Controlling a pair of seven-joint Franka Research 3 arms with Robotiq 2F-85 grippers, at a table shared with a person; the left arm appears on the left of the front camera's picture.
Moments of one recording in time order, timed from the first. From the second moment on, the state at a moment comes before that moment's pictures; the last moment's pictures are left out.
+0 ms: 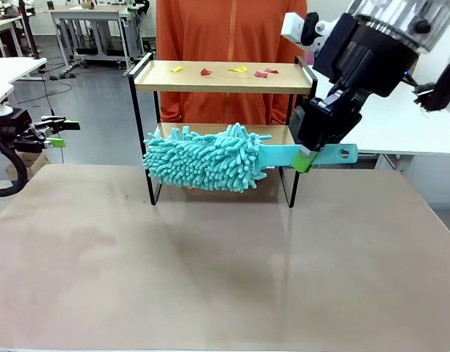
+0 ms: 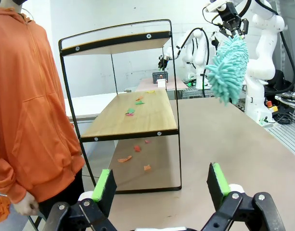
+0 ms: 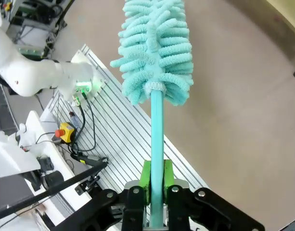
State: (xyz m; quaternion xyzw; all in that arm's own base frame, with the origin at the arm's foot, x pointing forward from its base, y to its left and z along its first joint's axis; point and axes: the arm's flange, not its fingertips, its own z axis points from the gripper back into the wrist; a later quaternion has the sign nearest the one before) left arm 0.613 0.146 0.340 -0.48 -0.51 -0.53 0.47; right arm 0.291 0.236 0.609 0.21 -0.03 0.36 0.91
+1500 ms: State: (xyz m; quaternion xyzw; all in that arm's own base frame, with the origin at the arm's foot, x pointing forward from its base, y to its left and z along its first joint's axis) left arm 0.613 0.146 0.340 -0.48 -0.51 -0.53 0.47; right arm 0.361 0.413 0.572 0.19 -0.18 0.09 0.96
